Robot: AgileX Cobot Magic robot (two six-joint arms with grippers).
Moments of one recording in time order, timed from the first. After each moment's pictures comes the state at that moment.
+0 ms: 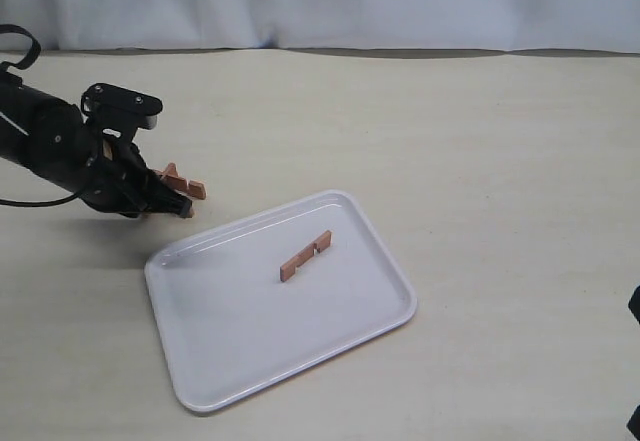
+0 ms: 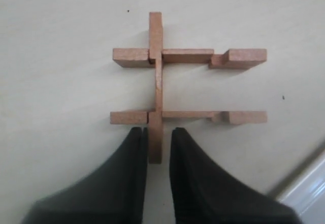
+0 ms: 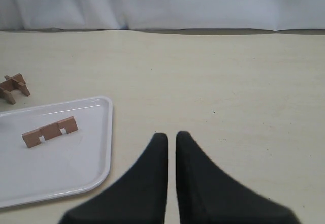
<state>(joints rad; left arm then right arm) -0.31 1.89 -0.91 0.12 0.24 -0.05 -0.05 0.00 0.00 0.03 0.35 0.04</state>
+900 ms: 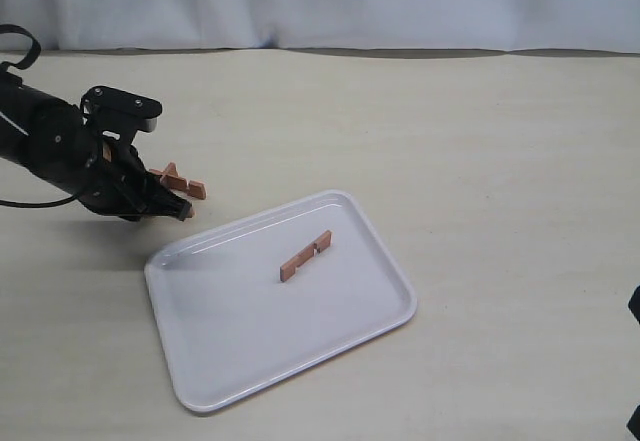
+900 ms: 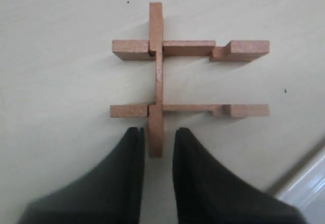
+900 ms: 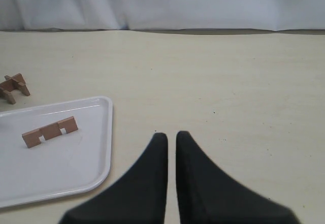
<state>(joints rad) -0.31 1.89 -0.91 0.12 0.26 -0.05 -0.05 0.00 0.00 0.03 0.35 0.04</state>
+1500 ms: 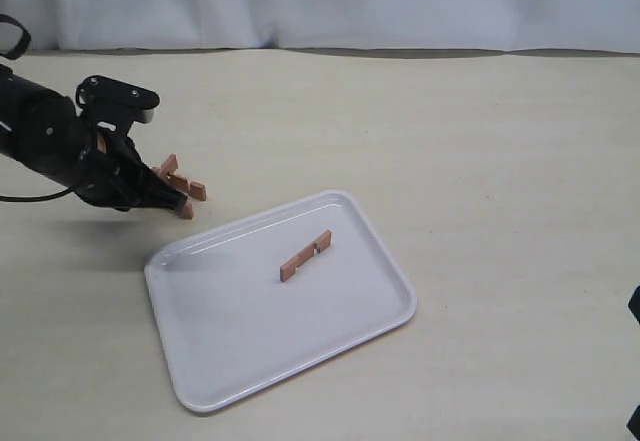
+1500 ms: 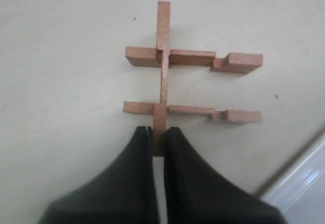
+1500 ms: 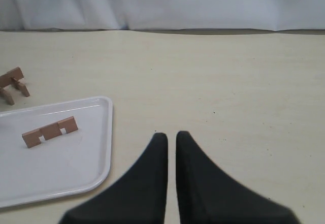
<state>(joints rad) -0.31 1.85 -0.91 0.14 0.27 -0.05 -0.05 0.00 0.00 0.03 0.35 0.04</state>
